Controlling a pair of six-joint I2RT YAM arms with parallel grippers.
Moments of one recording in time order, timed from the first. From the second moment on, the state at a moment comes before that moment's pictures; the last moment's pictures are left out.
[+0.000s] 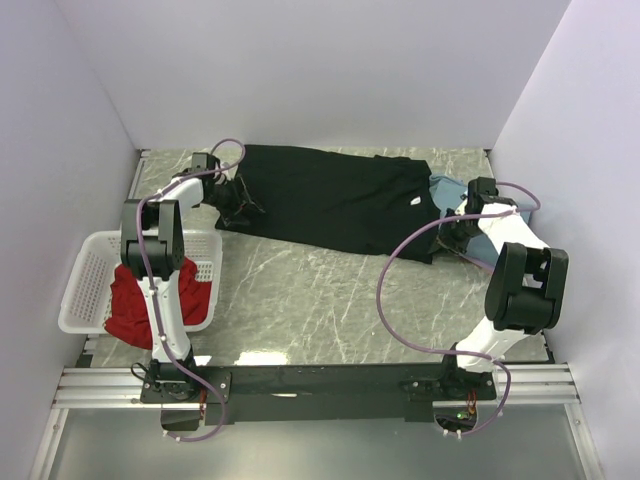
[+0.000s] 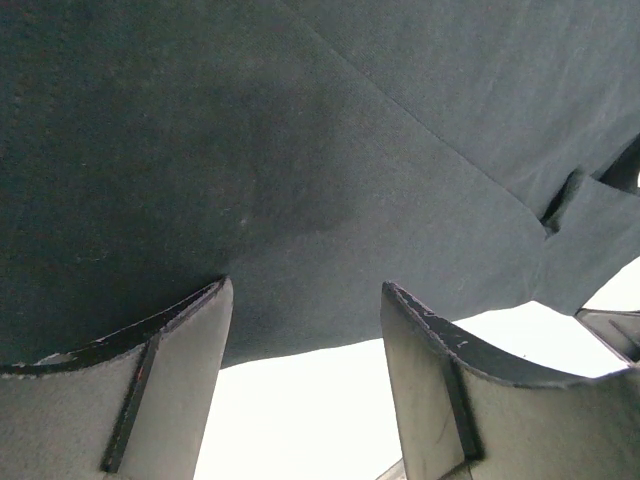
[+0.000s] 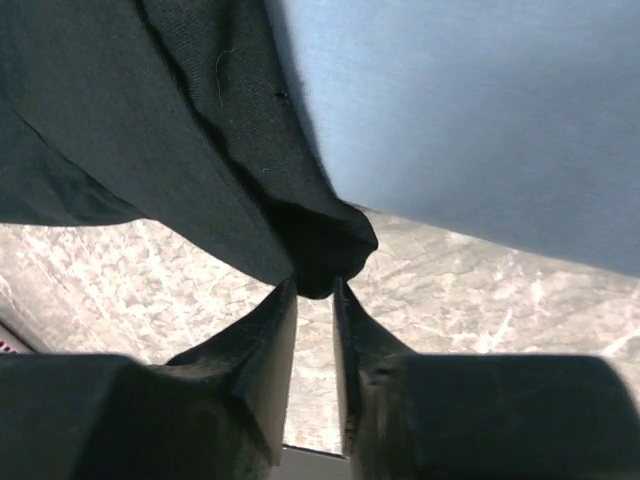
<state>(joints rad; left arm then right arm) -0.03 2.16 1.56 -0.49 0.53 -0.55 -0.17 1.66 1.14 -0.76 -0.29 0.34</state>
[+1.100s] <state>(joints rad) -0.02 2.16 1.58 -0.51 0.52 -0.47 -0.11 1.74 1.19 -0.75 -0.23 0.26</state>
